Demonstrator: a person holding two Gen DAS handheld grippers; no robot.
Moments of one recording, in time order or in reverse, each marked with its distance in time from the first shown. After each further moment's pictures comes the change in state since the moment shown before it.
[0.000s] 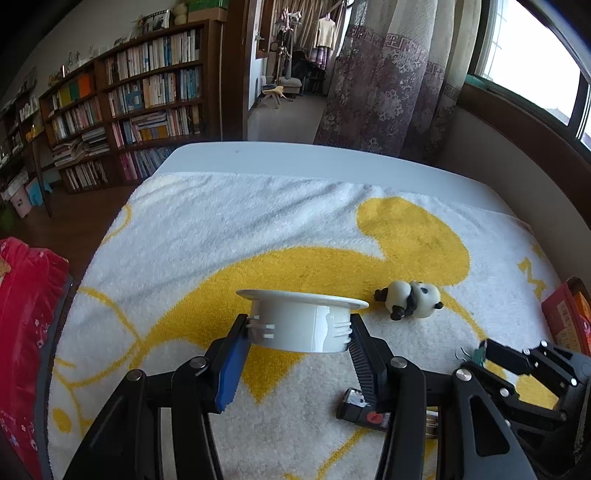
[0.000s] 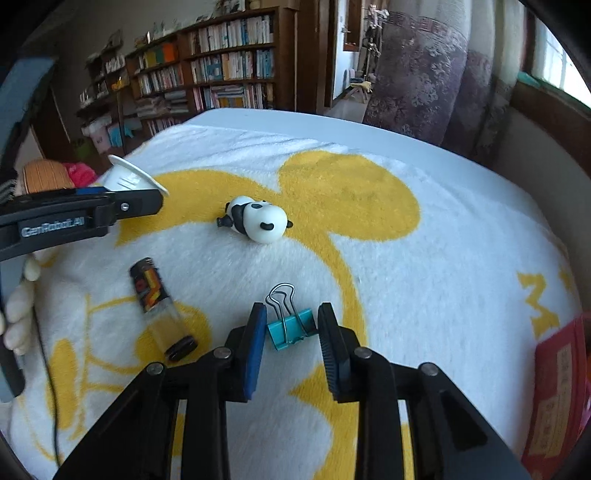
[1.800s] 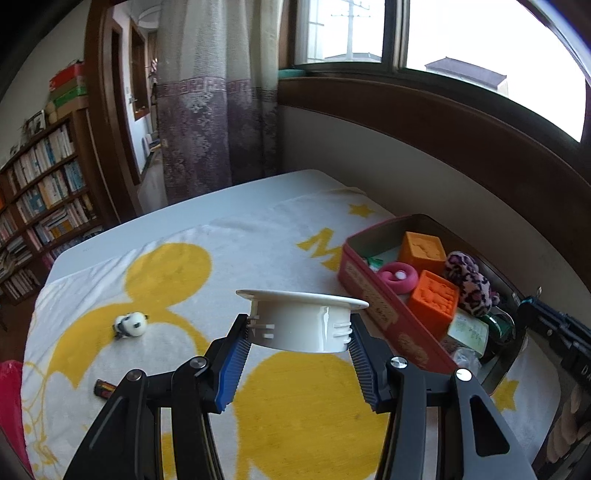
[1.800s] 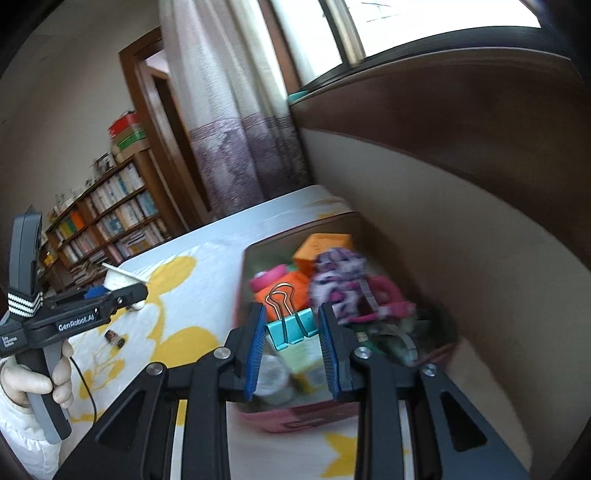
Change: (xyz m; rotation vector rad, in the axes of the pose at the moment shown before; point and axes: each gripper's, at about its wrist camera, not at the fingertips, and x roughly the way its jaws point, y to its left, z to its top) left arm -0.099 -0.264 -0.048 0.388 -0.084 -0.237; right arm -0.242 -0.186 -0.174 0.552 -0.379 -0.200
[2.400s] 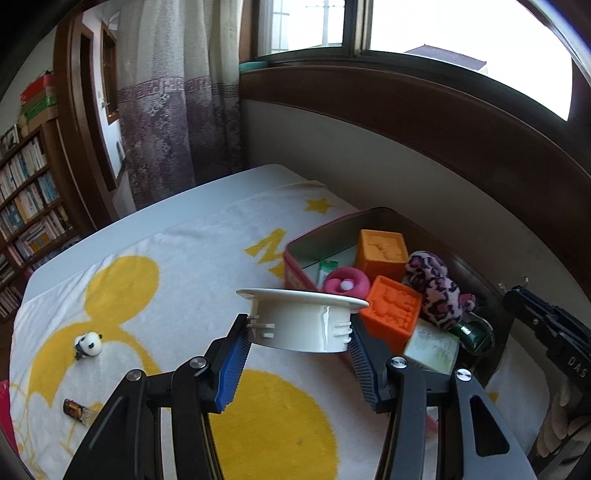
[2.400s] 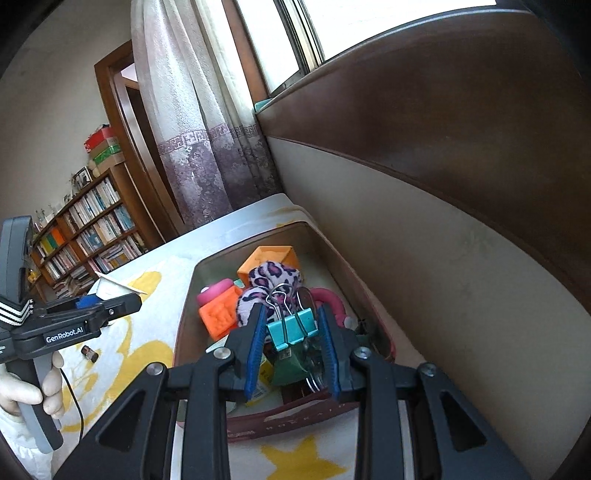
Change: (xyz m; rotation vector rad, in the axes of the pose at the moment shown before) left arm 0.026 -0.050 0.017 0.063 0.033 -0.072; right arm 0.002 -0.045 0.008 0.044 -0.020 -0.067
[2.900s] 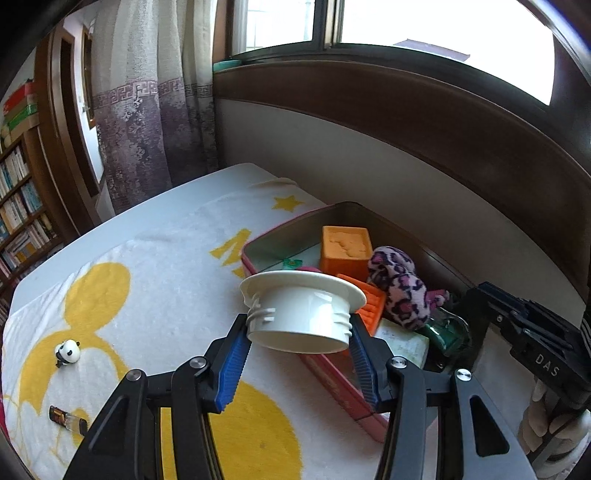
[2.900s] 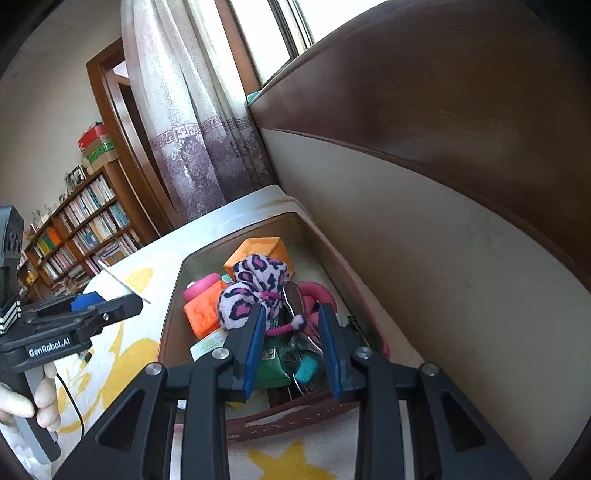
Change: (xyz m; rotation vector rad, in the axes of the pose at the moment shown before) left arm 0.003 -0.029 0.001 0.040 0.015 -0.059; right arm 0.011 -0.011 -0.002 0.021 0.029 -0.008
